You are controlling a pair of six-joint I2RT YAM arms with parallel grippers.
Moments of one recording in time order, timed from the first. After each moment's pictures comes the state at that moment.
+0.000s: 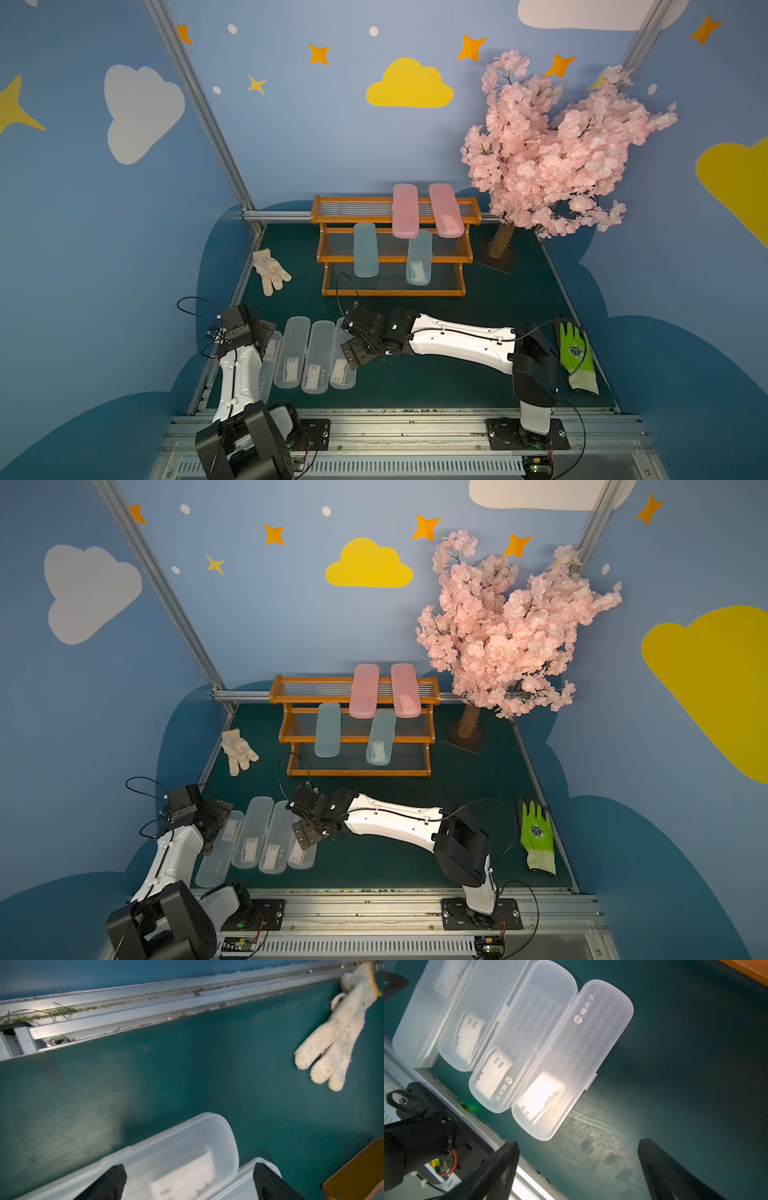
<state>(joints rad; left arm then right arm) 0.55 1.08 0.54 -0.50 -0.07 -0.80 1.27 1.91 1.58 -0.77 0.10 0.59</state>
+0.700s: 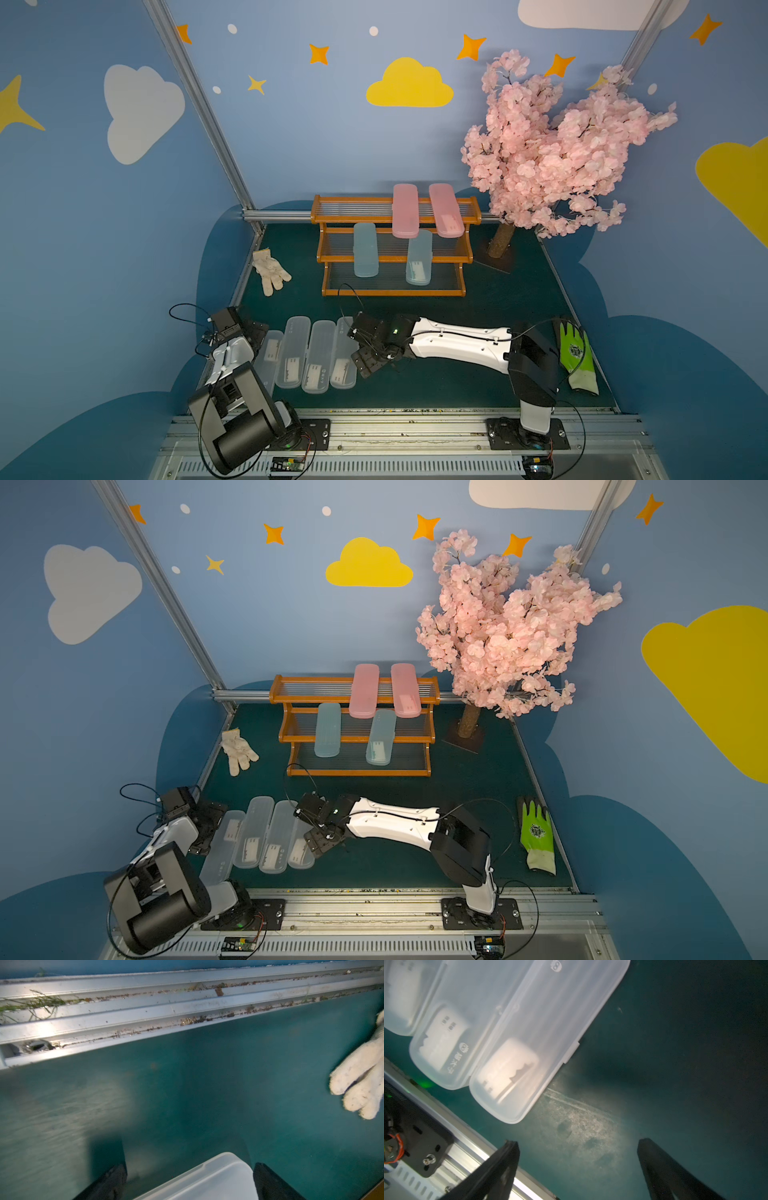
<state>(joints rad) 0.61 1.26 0.54 -0.37 0.02 -0.77 1.25 1.90 1.47 -0.80 0.11 0.54</state>
